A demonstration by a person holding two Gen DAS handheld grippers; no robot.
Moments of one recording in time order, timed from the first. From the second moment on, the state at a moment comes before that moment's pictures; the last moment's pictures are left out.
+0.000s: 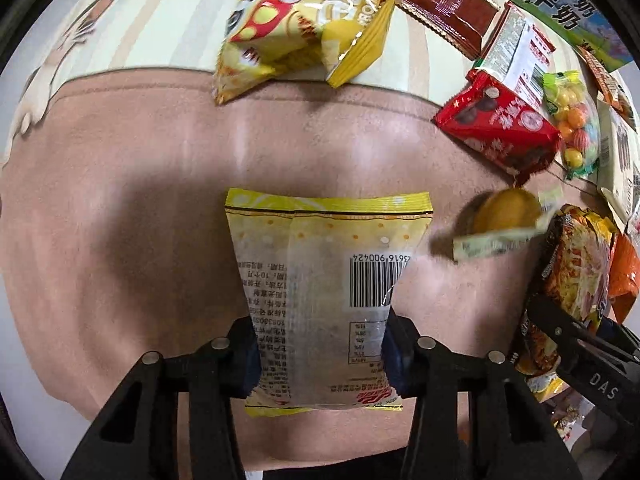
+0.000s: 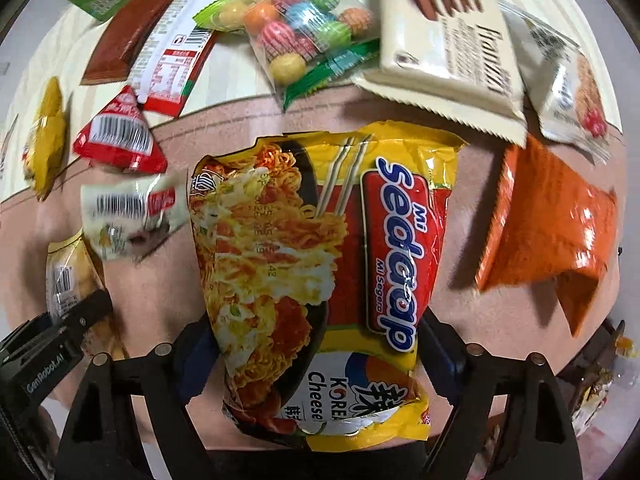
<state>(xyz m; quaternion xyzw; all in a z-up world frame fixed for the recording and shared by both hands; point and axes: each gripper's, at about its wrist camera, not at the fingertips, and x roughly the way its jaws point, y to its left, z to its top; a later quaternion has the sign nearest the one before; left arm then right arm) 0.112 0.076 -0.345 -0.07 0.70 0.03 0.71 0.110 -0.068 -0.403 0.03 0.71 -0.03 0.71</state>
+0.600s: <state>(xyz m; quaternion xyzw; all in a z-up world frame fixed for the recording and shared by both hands) 0.164 0.053 -0.196 -0.14 0.62 -0.02 0.77 0.166 -0.110 -0.209 0.13 0.62 0.15 0.76</state>
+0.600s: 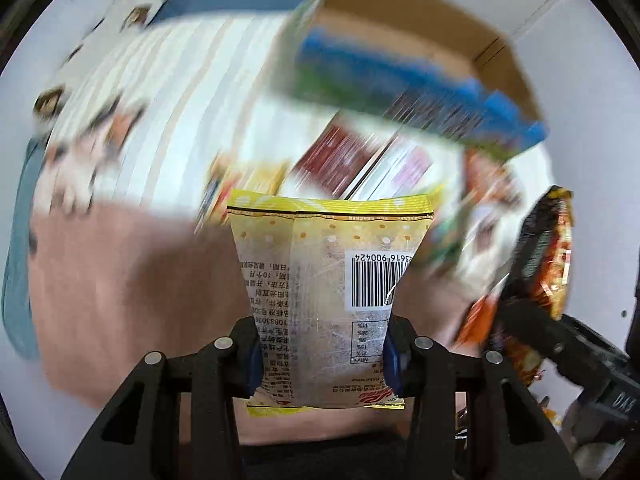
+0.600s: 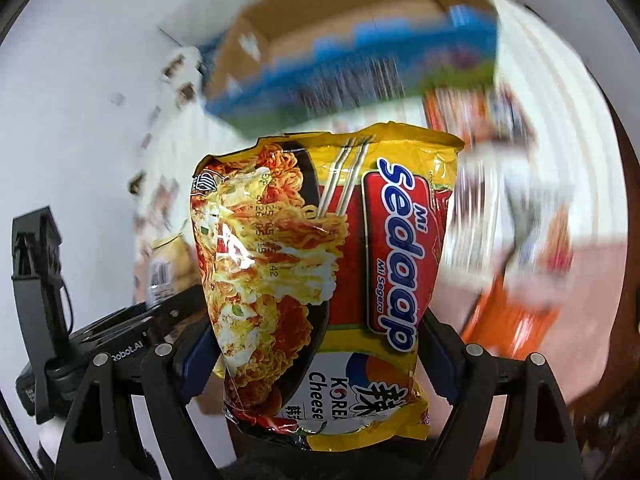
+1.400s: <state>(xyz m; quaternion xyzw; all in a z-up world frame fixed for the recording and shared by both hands) 0.529 0.023 -0.232 -0.11 0.67 -0.03 0.73 0.552 -0.124 -0.241 0.03 0.65 0.09 0.75</state>
